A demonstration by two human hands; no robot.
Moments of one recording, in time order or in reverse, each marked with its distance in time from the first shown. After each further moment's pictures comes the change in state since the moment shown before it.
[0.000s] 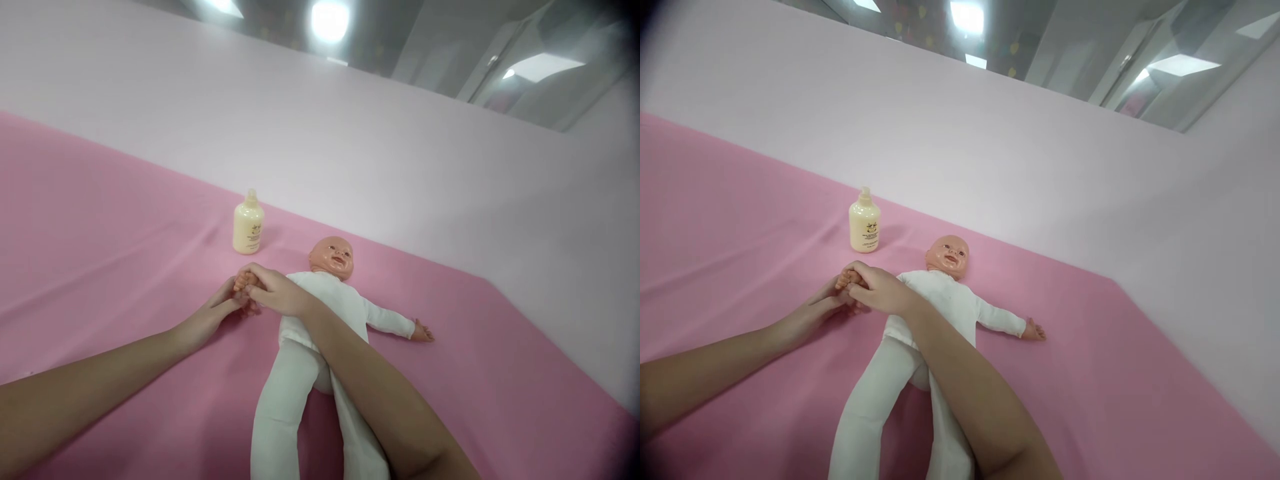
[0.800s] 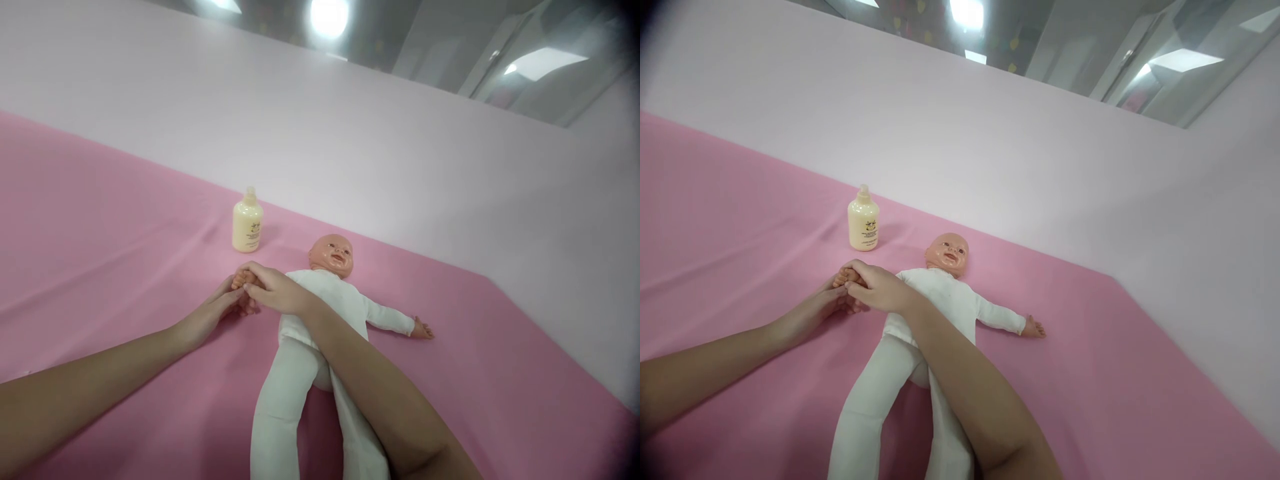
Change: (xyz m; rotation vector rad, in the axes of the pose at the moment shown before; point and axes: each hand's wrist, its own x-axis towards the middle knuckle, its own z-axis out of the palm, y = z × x) left_hand 0.004 -0.003 -0.004 0.051 -0.001 -0.024; right_hand 0.001 0.003 -0.001 -0.093 -0.002 -0.011
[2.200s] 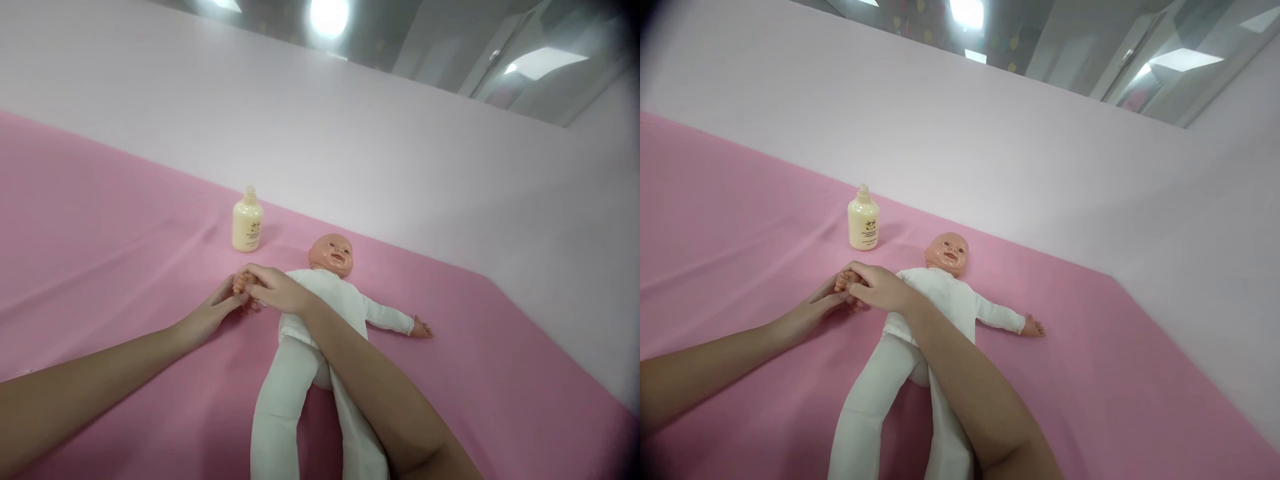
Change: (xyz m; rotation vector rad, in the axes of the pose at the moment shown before) left_hand -0.007 0.011 0.010 0.003 0.044 0.001; right_hand -0.002 -0.005 -0.001 0.055 -0.002 0.041
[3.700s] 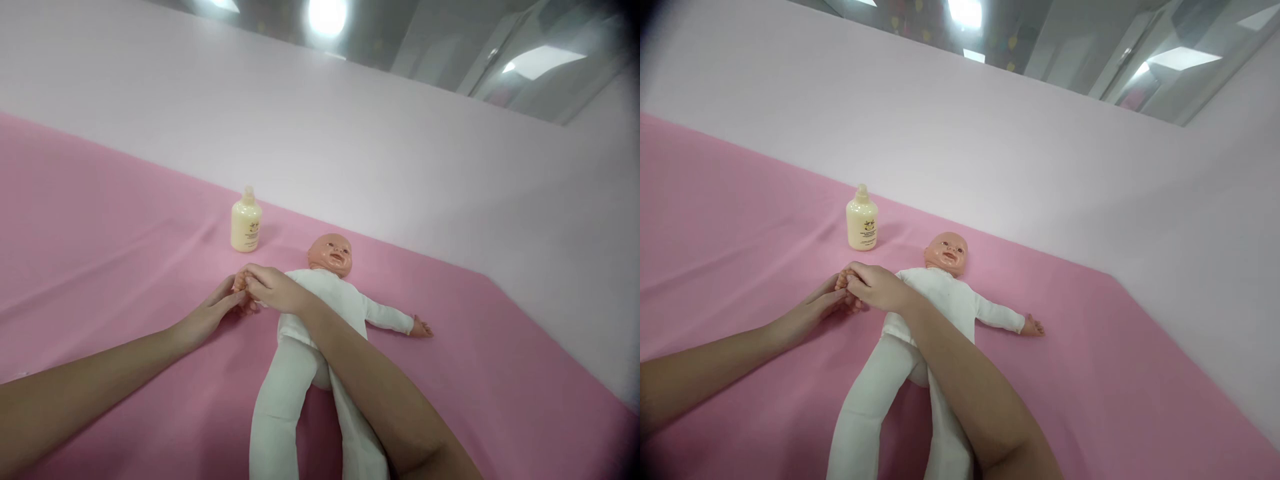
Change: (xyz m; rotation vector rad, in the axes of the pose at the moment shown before) left_hand 0.001 -0.002 0.000 -0.026 -0.001 -0.013; right_hand 0.000 -0.002 0.002 -0.057 0.027 -0.011
